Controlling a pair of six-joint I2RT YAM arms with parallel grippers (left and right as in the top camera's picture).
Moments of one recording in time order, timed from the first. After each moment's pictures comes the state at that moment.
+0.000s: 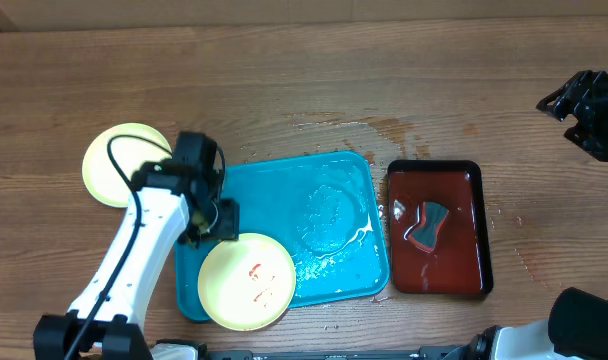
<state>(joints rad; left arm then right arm) -0.13 1.46 0.99 -1.08 0.05 -0.18 -0.38 1.66 2.01 -1.58 -0.40 0.29</state>
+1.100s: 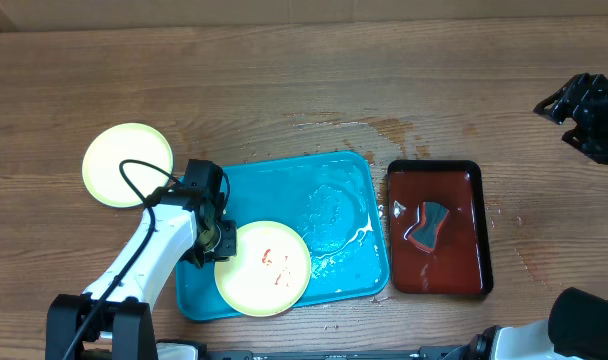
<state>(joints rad) -0.13 1.49 0.79 -0.90 0.00 -0.22 -0.38 1.66 2.01 -1.61 -0.42 0.26</state>
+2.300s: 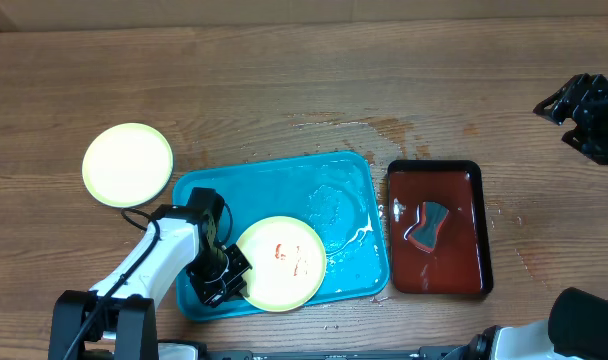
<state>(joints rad) -0.13 1.49 0.66 -1.00 0.36 -0.75 -0.38 1.66 2.01 -1.61 -0.42 0.26</state>
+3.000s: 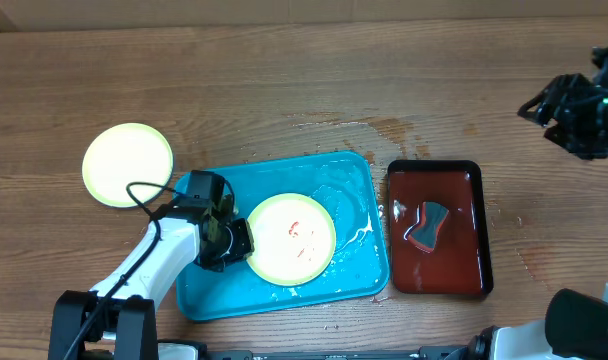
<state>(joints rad) -0.13 1.49 0.67 -0.65 0.27 -0.37 -0.29 1.66 2.01 -1.62 -0.40 0.25</state>
